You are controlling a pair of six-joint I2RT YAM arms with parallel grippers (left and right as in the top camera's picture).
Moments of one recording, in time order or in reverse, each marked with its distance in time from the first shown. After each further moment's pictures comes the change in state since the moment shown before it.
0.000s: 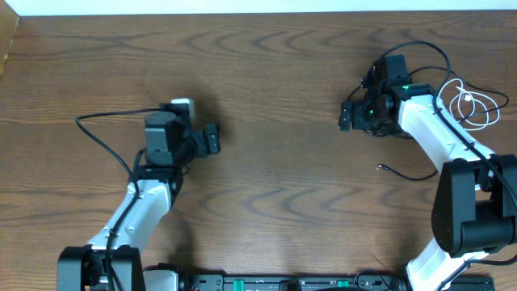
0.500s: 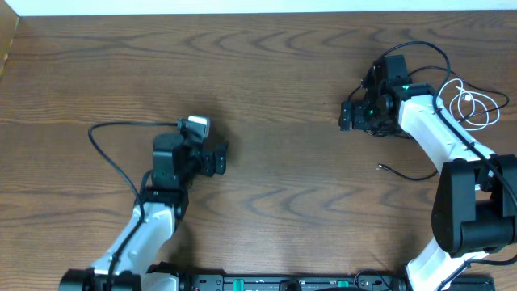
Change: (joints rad) left arm -0.056 -0.122 -0.192 0.157 0.007 0.194; right arm 0.000 0.000 0.000 0.000 0.000 0.000
